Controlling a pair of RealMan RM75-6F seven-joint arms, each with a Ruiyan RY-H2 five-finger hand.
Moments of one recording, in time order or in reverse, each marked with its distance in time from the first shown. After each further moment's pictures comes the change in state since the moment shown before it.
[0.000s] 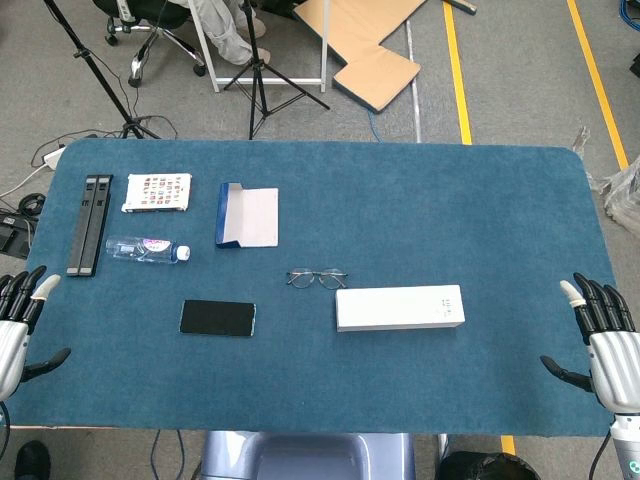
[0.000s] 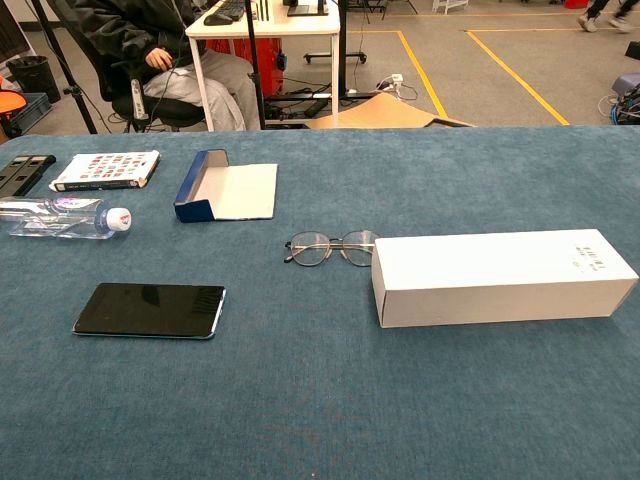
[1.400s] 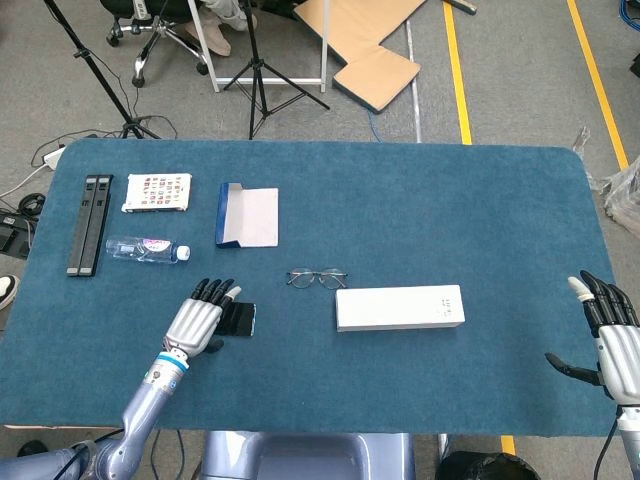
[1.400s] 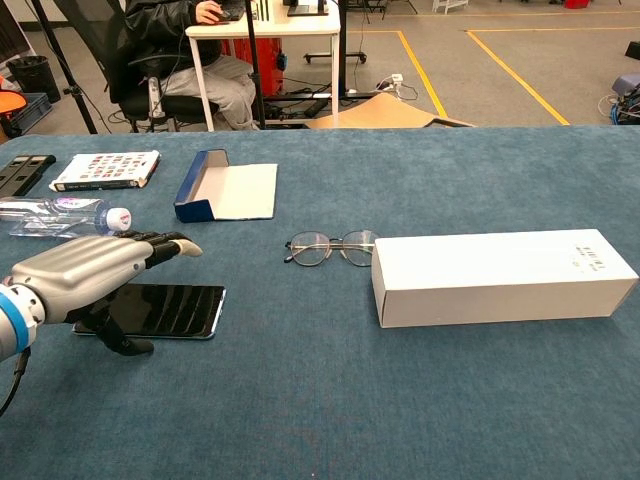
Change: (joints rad) left arm -0.404 -0.658 -0.099 0.313 -0.379 -0.532 0.399; right arm 0.020 0.023 0.007 0.024 0.066 -0.077 0.133
